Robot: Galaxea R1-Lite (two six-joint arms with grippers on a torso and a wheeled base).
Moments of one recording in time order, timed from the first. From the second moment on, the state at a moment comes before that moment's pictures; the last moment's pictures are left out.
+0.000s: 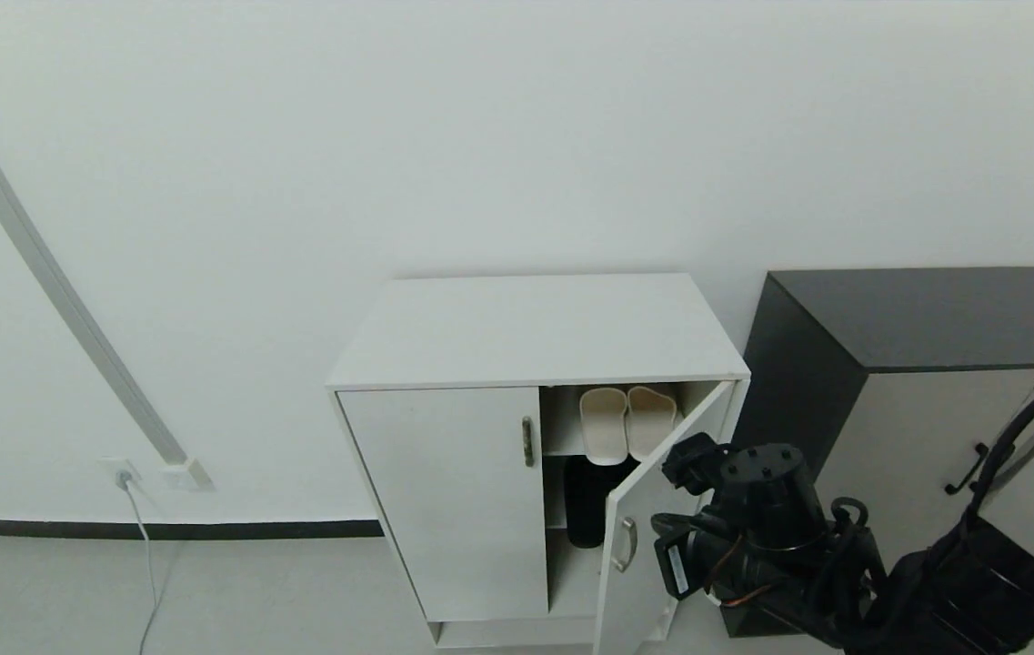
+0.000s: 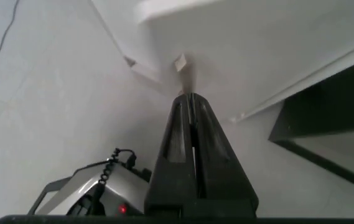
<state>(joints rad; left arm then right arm) 0.00 0.00 0.00 0.00 -0.01 0.00 0.72 2.01 -0.63 -0.87 -0.18 0.10</state>
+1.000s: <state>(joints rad) 0.00 0.00 0.00 0.00 -0.01 0.00 0.65 2.26 -0.98 -0.88 -0.17 0.10</state>
